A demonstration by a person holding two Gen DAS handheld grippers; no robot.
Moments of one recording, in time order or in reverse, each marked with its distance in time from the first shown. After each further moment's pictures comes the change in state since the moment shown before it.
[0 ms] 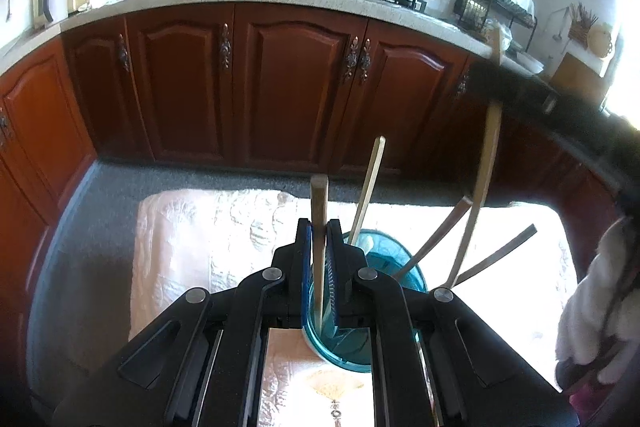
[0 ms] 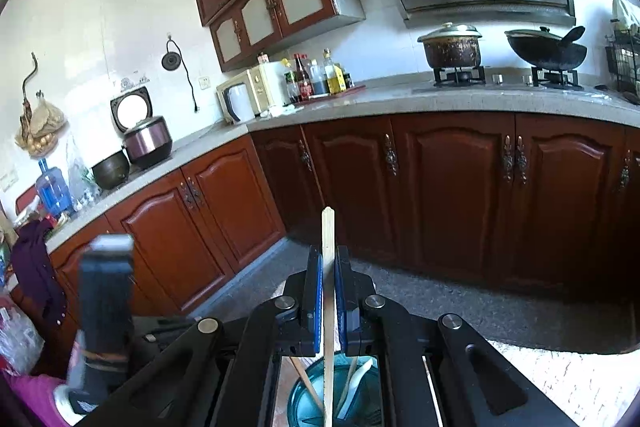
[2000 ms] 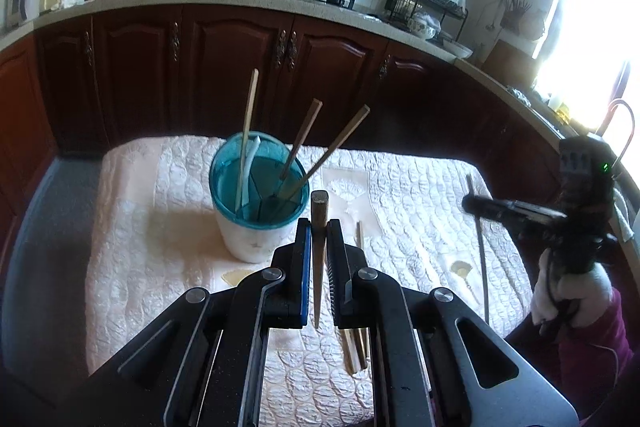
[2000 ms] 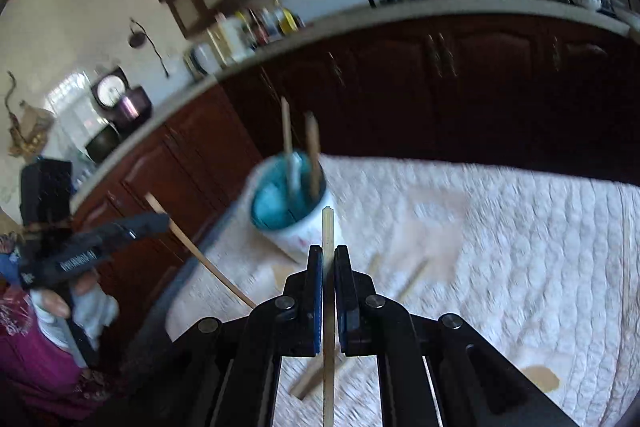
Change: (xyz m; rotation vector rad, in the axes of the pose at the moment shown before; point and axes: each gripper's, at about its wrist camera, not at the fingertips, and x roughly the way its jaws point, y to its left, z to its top) left arm -0.114 -0.053 -0.095 0.057 -0.026 -0.197; right arm -0.168 -0.060 -0.128 0.165 0.194 -0.040
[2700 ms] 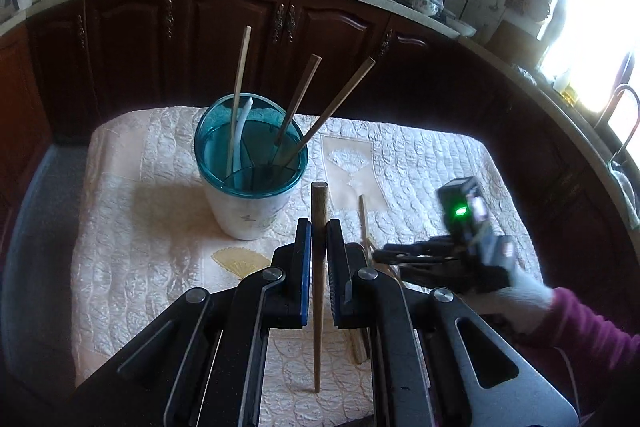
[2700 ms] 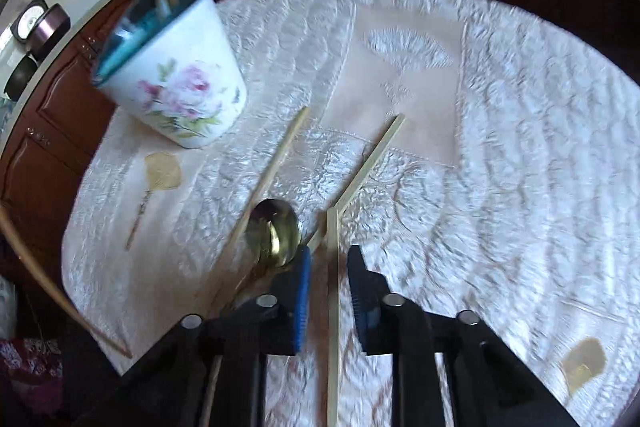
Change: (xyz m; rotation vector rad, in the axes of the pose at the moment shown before) left arm 0.036 -0.002 -0.022 0.003 0.081 0.002; right arm 0.167 -0.072 -0.101 0.040 0.453 -0.239
